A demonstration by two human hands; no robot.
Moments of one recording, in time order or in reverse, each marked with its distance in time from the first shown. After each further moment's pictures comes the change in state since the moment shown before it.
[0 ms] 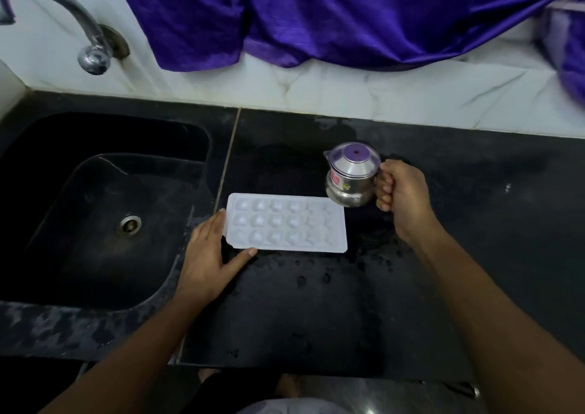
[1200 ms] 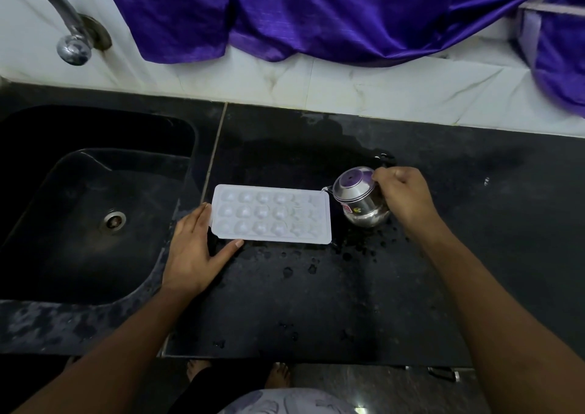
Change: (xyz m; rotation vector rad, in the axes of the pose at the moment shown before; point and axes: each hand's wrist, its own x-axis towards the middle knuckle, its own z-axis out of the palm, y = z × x) left_hand 0.000 0.000 0.003 0.087 0.035 -0.004; right_hand -0.007 0.003 -0.034 -0.523 0.124 -0.086
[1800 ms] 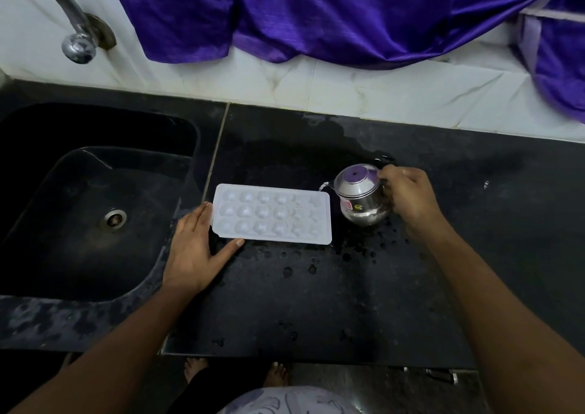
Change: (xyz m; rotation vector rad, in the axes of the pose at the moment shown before) left_hand -0.001 0.002 -0.002 0.008 -0.007 -0.005; right_hand -0.002 -0.005 -0.004 0.164 -0.020 0.064
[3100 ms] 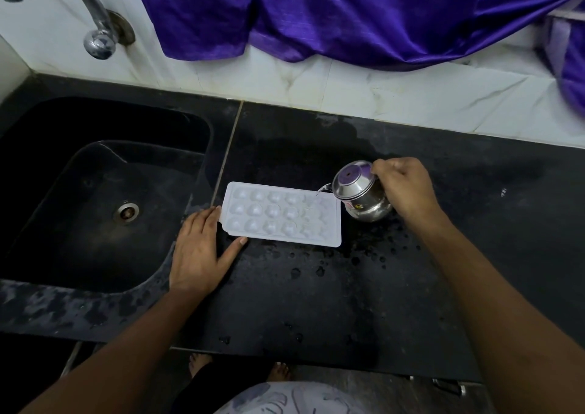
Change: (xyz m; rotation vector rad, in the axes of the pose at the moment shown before) left_hand -0.009 0.004 -0.004 0.119 0.027 -0.019; right_hand 0.010 -0.017 0.022 -0.247 -0.022 -0.142
